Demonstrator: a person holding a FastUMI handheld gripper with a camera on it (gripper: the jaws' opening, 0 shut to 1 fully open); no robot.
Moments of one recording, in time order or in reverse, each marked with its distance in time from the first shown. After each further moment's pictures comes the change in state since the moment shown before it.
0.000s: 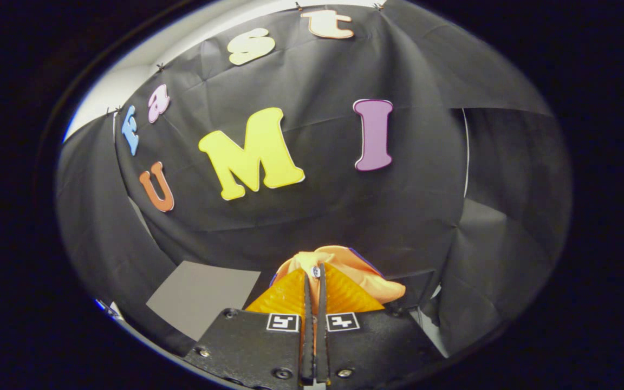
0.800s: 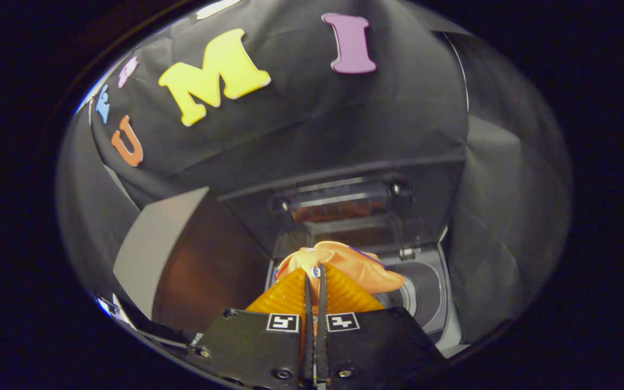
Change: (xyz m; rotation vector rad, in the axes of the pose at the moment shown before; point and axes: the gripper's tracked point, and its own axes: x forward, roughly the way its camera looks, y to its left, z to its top) arm 0.088 -0.075 -0.221 0.092 0.395 -0.082
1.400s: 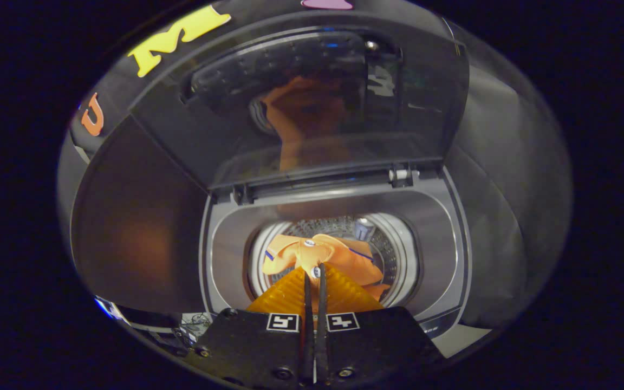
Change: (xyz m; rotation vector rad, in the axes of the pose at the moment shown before) arm 0.083 -0.058 -0.109 0.025 0.283 -0.131
